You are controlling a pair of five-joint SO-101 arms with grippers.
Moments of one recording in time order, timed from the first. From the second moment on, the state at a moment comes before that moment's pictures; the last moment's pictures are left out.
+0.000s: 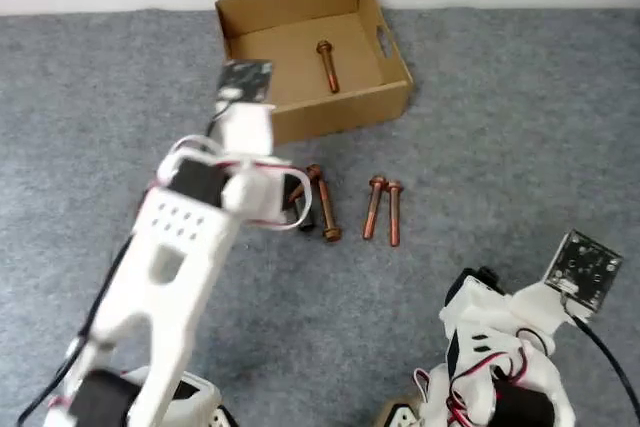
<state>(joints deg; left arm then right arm) 19.3 -14.4 15.9 78.0 23.3 10.1 -97.0 59.6 91.3 -20.7</state>
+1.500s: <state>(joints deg) 29.5 70.1 -74.7 96.9 23.3 10.1 -98.5 61.7 90.3 -23.4</state>
